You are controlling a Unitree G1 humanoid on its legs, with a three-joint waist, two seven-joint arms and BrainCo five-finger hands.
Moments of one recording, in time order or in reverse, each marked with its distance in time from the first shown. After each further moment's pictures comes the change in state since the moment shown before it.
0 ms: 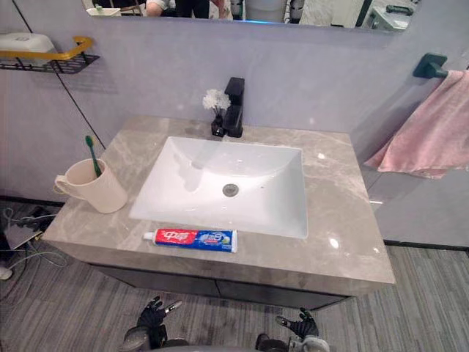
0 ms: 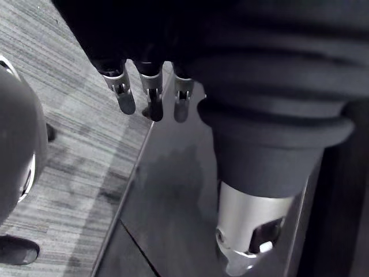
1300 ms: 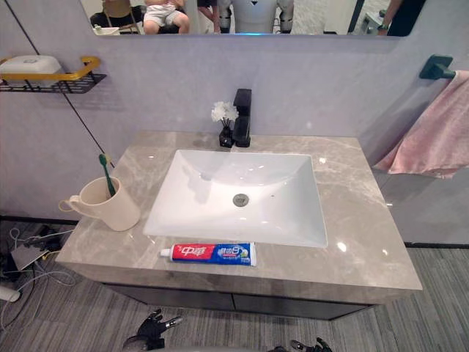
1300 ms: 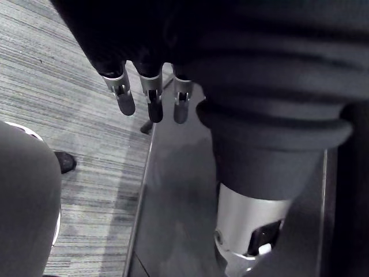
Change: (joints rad) left arm -0.004 0.063 -0.155 0.085 -0.008 0.003 -0.005; right arm 0.048 -0.064 -0.092 0.142 0.180 0.023 0.006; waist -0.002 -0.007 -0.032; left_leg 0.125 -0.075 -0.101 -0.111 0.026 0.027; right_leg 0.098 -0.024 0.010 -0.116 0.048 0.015
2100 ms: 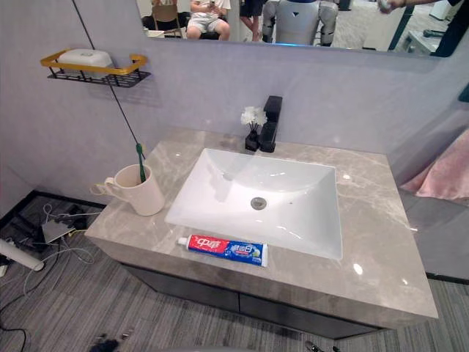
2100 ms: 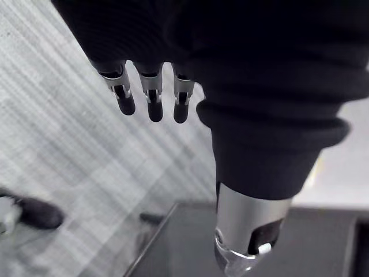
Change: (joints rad) left arm 0.117 0.150 0.555 -0.389 -0.121 0.010 0.078; right arm 0.020 0.001 -0.114 -0.068 0.002 -0.014 0.000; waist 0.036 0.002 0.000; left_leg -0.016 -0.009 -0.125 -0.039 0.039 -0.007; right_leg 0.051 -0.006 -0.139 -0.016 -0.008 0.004
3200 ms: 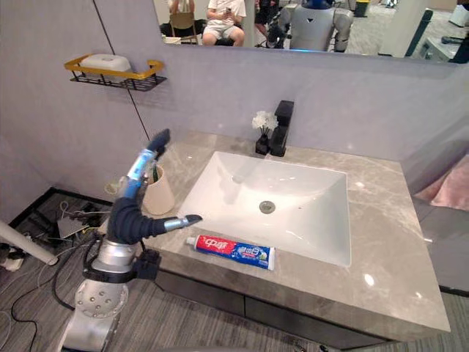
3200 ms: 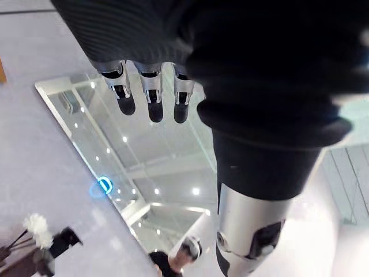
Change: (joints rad) left arm -0.034 0.097 -0.864 -1.263 0.497 -0.166 -0.052; right arm 0.031 0.009 0.137 0.019 0.004 -0.011 0.045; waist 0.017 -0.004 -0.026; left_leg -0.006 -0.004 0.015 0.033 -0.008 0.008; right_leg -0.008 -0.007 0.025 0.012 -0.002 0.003
